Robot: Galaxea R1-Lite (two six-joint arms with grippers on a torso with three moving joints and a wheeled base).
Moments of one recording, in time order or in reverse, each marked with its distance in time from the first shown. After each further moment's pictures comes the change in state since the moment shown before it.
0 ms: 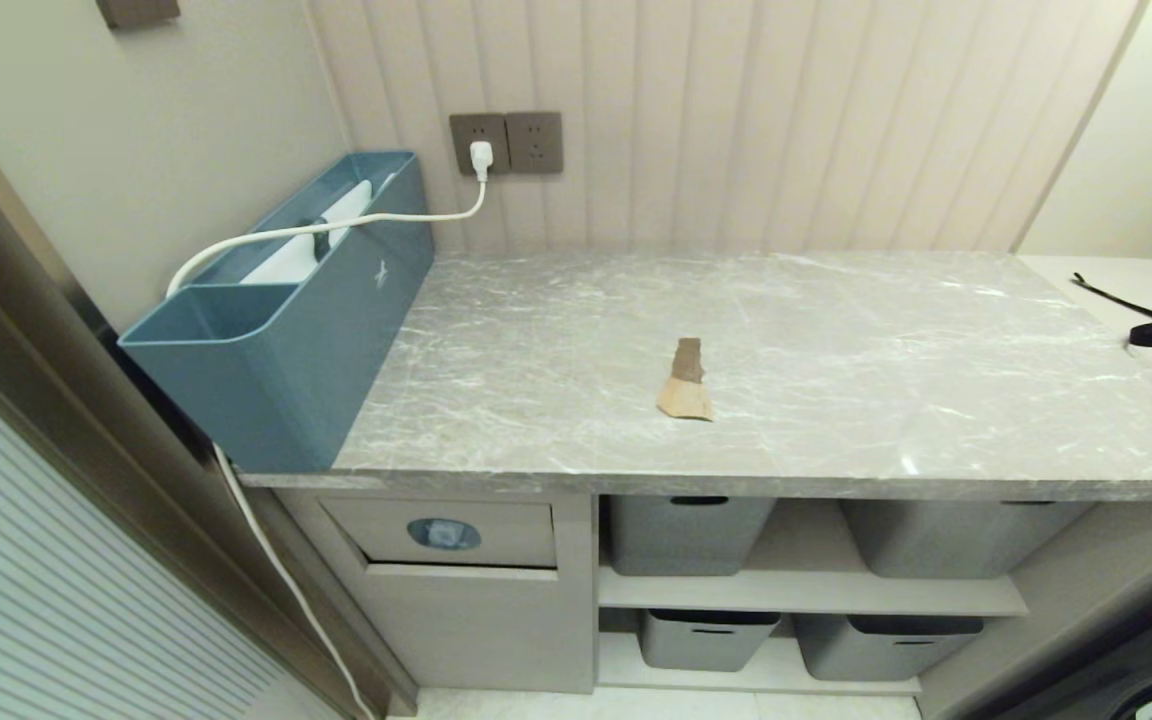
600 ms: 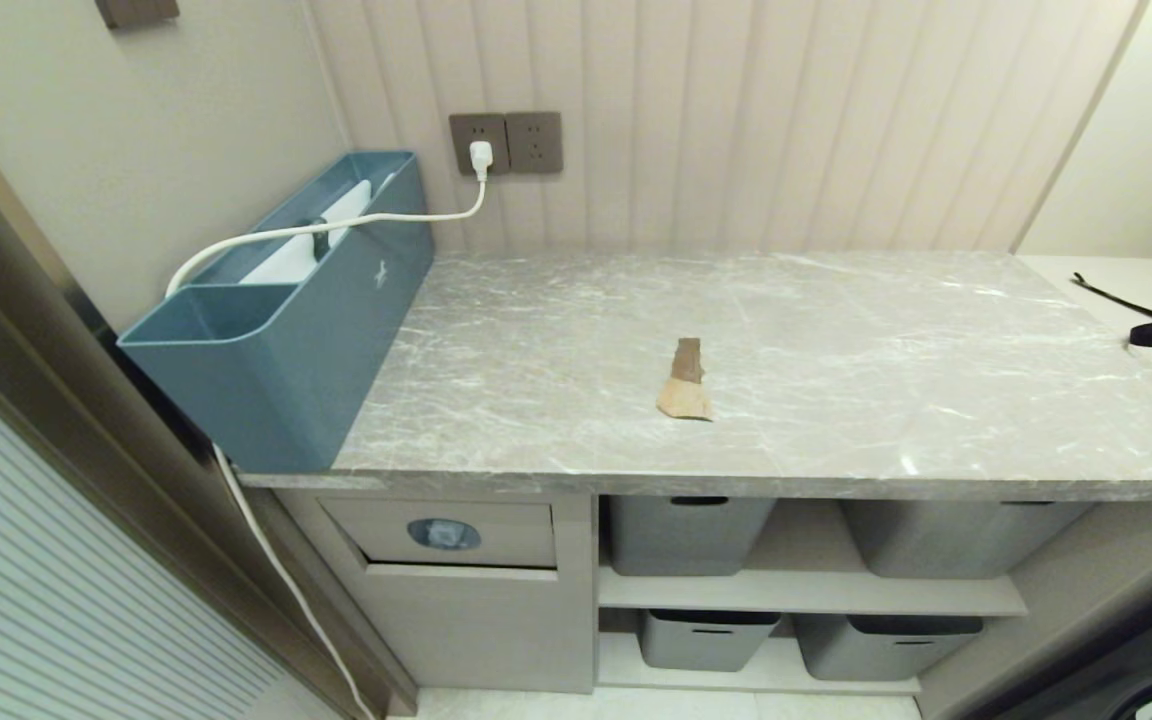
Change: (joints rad) left arm 0.000 0.000 0.000 -0.001 0.000 0.000; right arm 0.000 0.122 -0.179 -0.034 0.137 -0.011
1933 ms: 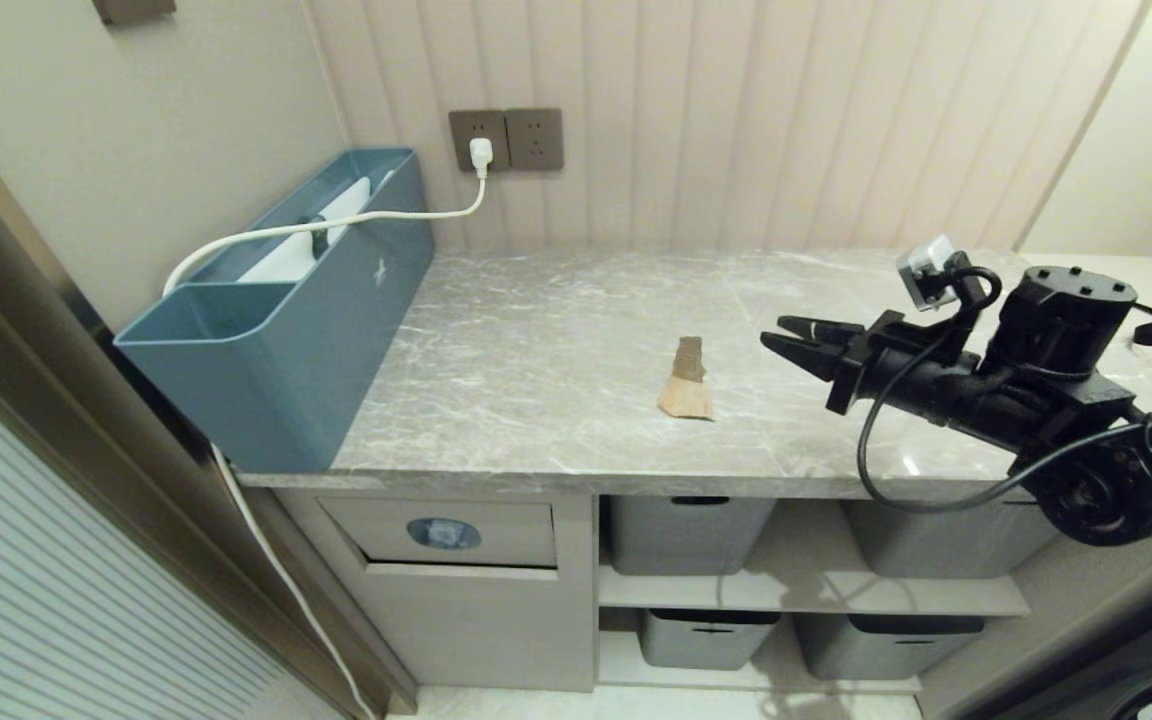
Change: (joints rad) left arm 0.000 0.001 0.000 0.000 0.000 0.000; right arm 0.158 1.801 -0.668 -1.277 0.476 0.011
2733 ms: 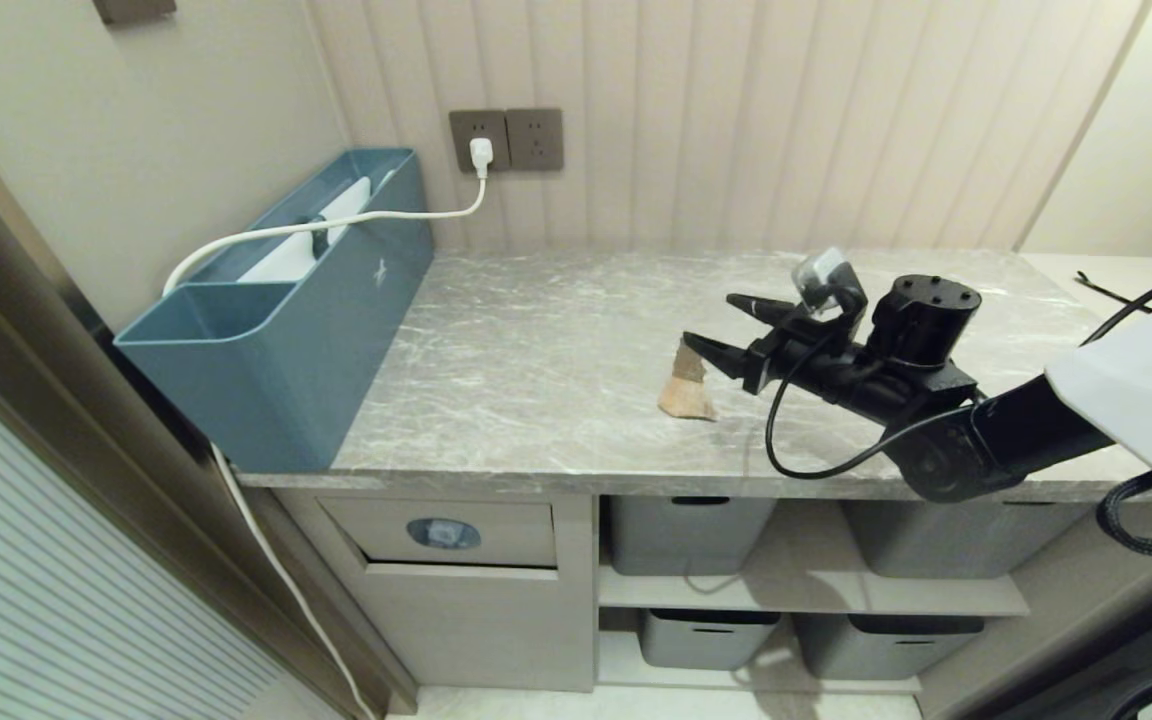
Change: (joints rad) left arm 0.000 0.000 0.000 0.000 0.000 0.000; right arm 0.077 0.267 -0.302 -0.023 -0.070 -0.084
